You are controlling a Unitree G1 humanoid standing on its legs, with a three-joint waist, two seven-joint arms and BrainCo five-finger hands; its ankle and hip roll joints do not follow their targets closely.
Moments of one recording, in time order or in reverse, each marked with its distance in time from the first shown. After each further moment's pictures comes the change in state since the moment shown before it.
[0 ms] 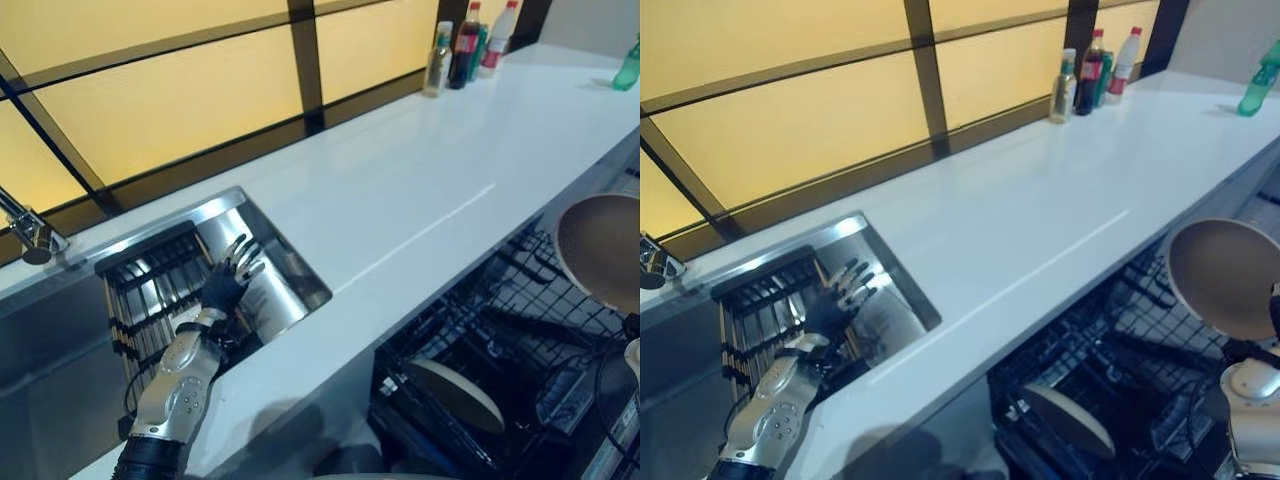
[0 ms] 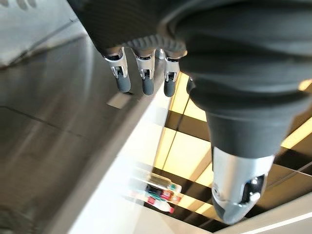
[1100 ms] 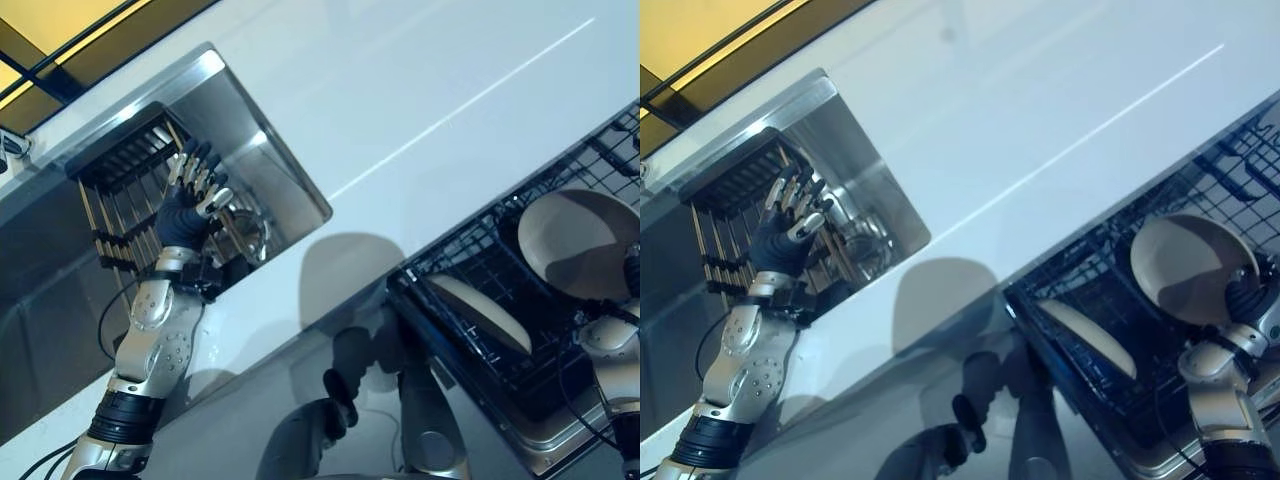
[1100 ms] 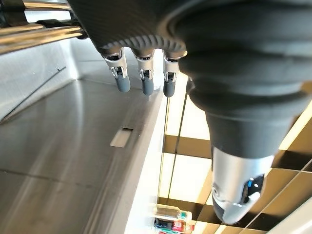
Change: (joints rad) left arm -0.163 0.163 -0.003 -0.167 -0.023 -0.225 0.173; right arm -0.155 -0.062 0.201 0.164 -0.183 -0.009 -0.310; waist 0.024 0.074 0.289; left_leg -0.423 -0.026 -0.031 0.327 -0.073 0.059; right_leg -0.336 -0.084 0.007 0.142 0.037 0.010
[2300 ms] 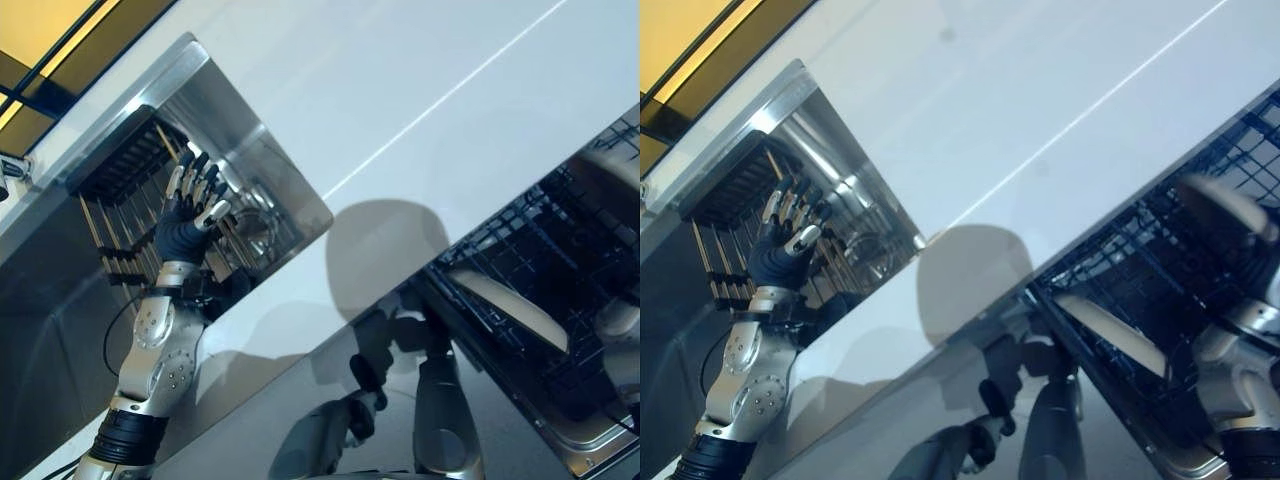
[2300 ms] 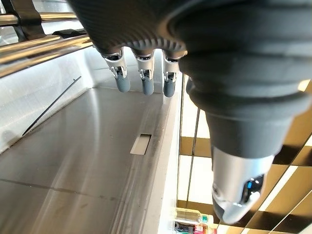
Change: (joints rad) left arm 0.083 -0.059 -0.001 -0.017 0.000 -0.057 -0.003; right arm -0.006 -0.039 0.079 -0.095 -0.278 -0.017 0.087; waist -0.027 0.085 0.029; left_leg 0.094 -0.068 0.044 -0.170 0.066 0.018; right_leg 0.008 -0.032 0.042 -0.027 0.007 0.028
